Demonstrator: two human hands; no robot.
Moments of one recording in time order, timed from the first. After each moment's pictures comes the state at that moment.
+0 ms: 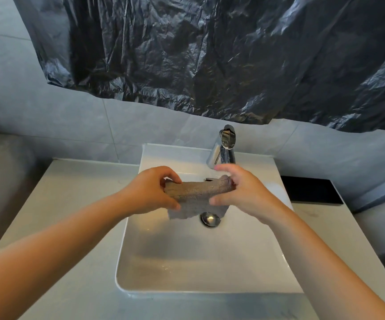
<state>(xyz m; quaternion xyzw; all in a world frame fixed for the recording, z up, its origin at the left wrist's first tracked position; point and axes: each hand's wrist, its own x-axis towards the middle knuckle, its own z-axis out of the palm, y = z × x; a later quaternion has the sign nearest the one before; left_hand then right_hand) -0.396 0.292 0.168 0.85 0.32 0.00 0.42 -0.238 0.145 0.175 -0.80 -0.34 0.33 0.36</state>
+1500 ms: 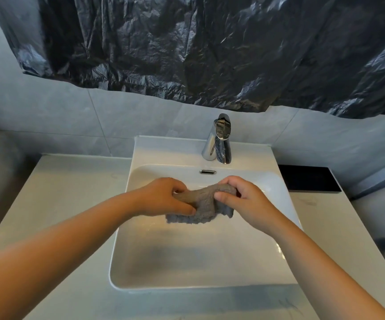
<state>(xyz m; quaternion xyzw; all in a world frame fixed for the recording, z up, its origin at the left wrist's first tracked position) -0.367 0.286 0.132 0.86 0.23 -0.11 0.45 -0.227 0.116 0.139 -0.77 -0.40 0.31 0.40</state>
